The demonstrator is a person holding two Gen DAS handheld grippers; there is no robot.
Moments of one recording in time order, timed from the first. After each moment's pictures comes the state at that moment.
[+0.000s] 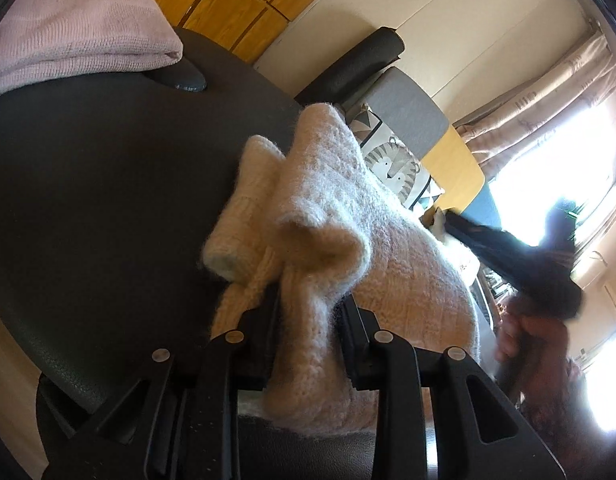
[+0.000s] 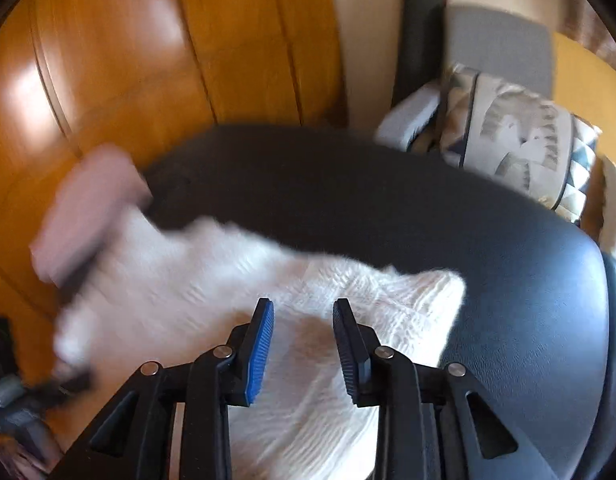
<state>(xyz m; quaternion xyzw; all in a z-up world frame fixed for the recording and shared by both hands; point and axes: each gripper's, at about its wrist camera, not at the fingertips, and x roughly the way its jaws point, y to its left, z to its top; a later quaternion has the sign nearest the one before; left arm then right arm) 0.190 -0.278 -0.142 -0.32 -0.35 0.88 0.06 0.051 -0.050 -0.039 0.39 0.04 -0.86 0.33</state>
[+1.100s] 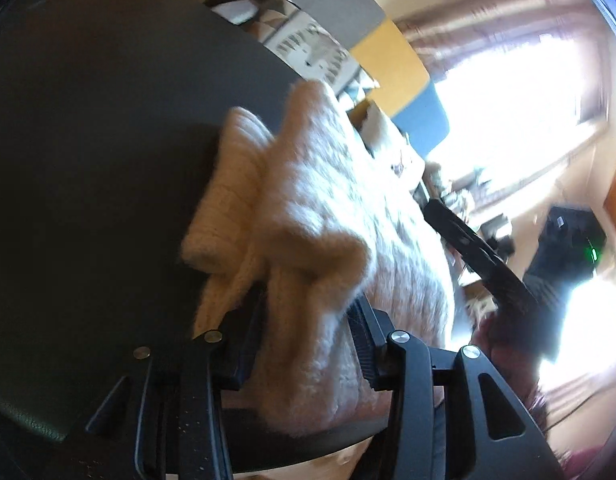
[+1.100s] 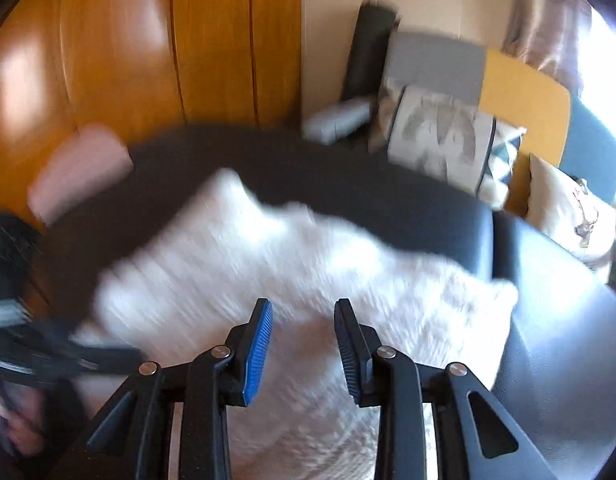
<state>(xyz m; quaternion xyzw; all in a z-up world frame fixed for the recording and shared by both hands) 0.148 -0.129 -0.122 -0.44 -0.34 0.81 0.21 0.148 0.078 -0.027 0.34 0.08 -0.89 0.28</state>
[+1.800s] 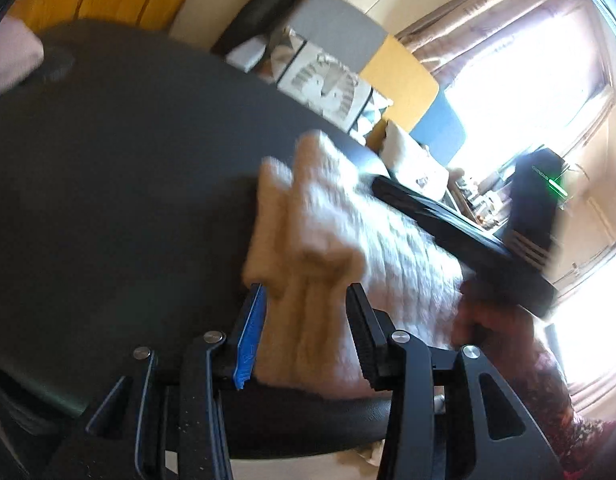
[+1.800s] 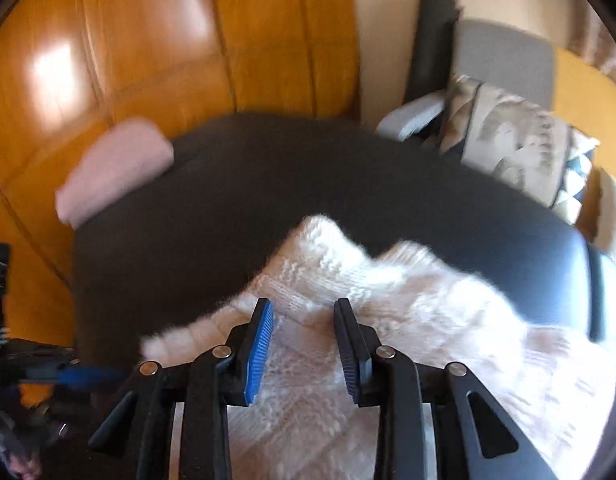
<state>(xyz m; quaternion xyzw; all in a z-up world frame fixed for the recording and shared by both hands) 0.177 -0.177 -0.082 -0.41 -0.25 0.86 0.16 0.106 0.000 -0.049 0.36 0.08 -0.86 0.34</state>
